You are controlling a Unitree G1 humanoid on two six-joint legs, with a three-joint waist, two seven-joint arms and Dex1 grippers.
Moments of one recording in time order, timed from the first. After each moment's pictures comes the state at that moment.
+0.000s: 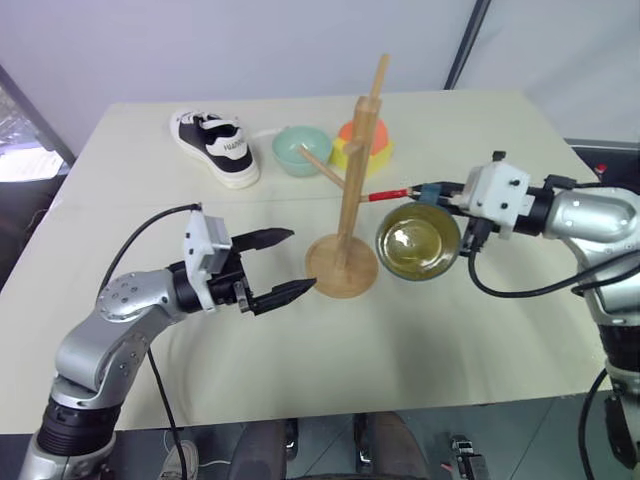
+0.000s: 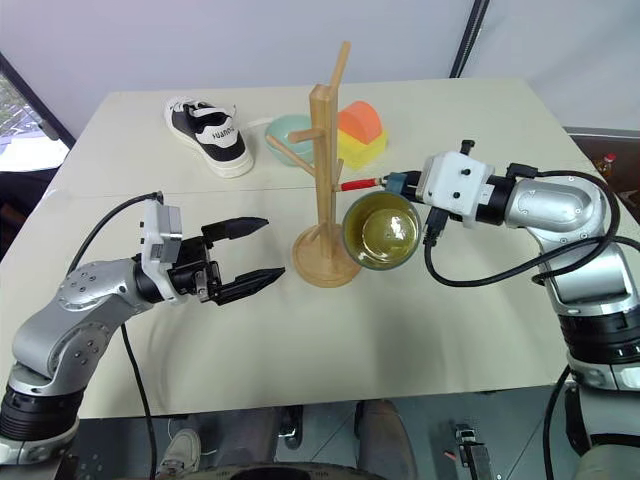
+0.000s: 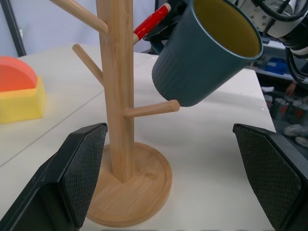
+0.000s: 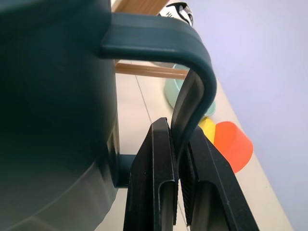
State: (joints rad) left arm -0.20 0.61 0.07 -0.52 -0.69 0.50 -0.84; right arm -0.58 -0.87 0.01 -0.14 0.20 0.07 0.99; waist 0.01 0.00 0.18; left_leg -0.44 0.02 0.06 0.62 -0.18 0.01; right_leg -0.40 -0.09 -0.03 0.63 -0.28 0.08
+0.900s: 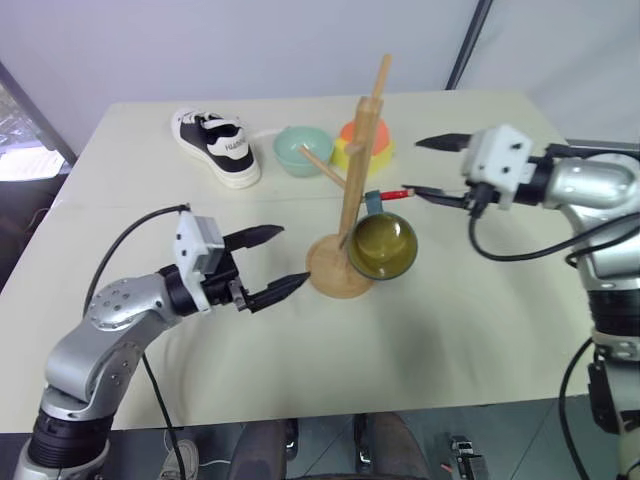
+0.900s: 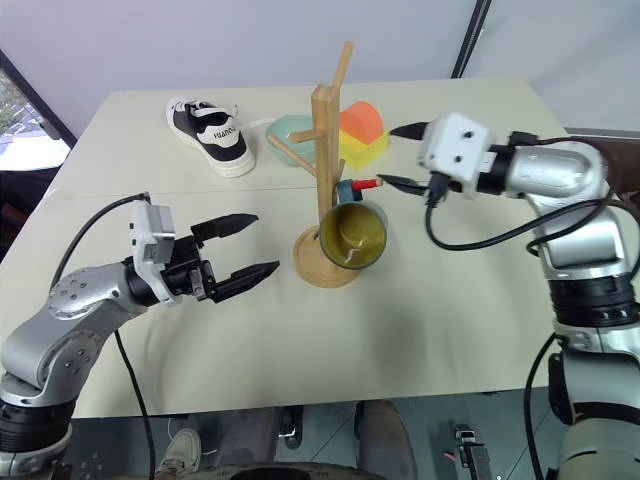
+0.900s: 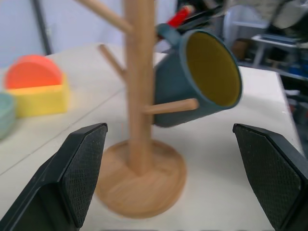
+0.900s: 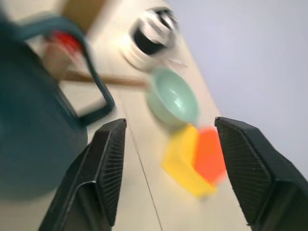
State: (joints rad) left arm -0.15 0.60 0.12 -0.55 -0.70 0.50 -0.73; right arm -0.64 -0.83 -0.10 -0.01 0.25 0.13 1.01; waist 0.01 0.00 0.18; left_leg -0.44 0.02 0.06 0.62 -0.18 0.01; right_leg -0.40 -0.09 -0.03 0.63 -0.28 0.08
